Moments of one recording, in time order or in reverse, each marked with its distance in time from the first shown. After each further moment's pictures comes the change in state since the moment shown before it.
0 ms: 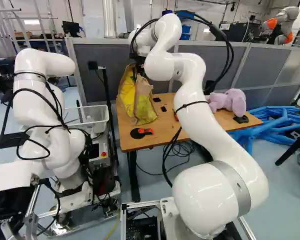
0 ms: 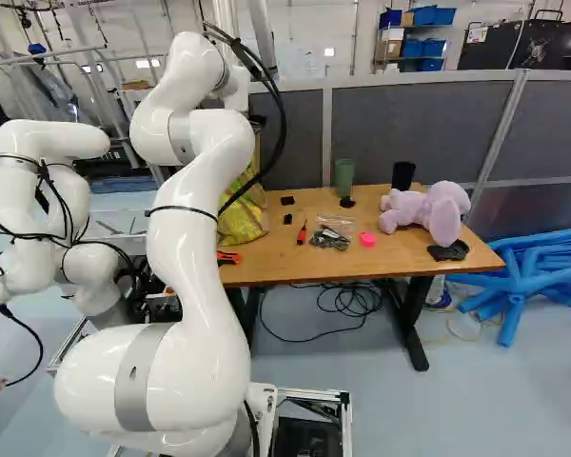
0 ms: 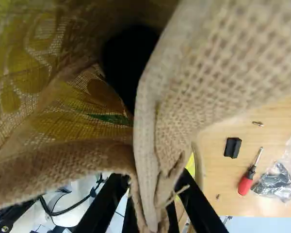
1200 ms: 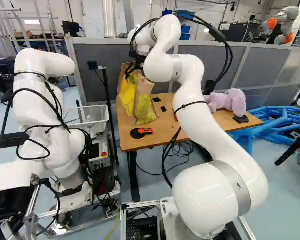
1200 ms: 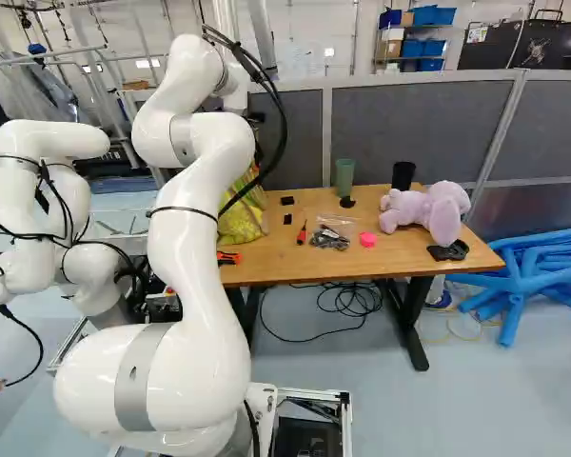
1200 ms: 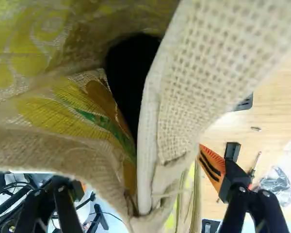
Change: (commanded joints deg) arm 0.1 1.1 -0.8 0.0 0.0 0.0
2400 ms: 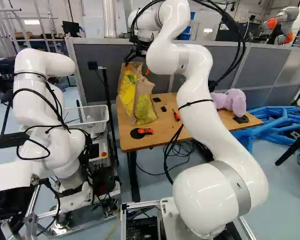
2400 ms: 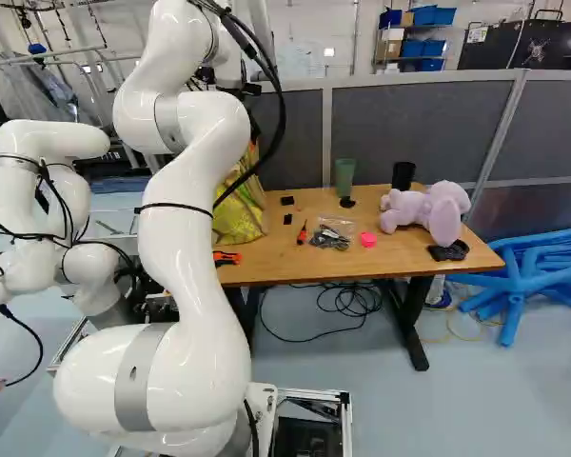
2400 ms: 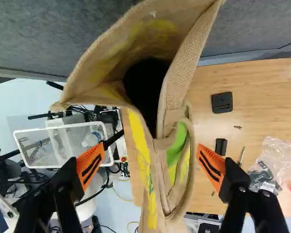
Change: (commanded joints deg) arm 0.0 6.7 -0.4 0.0 0.0 0.0
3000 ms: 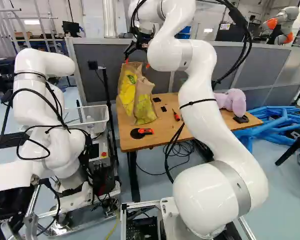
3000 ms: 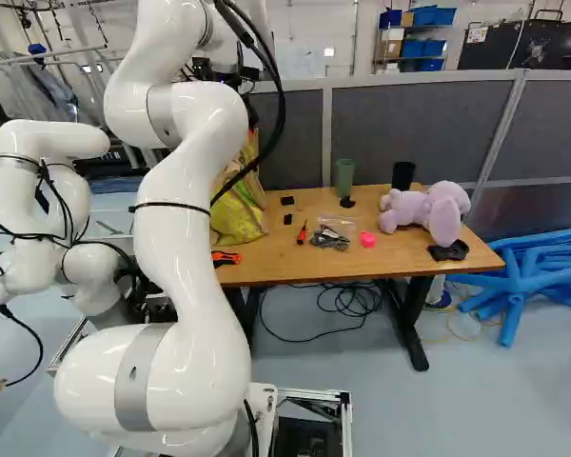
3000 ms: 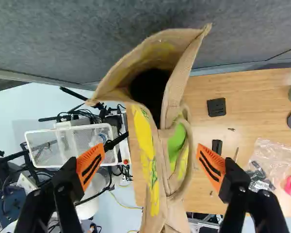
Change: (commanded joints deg) arm 0.0 2.7 -1.2 0.0 0.0 0.0
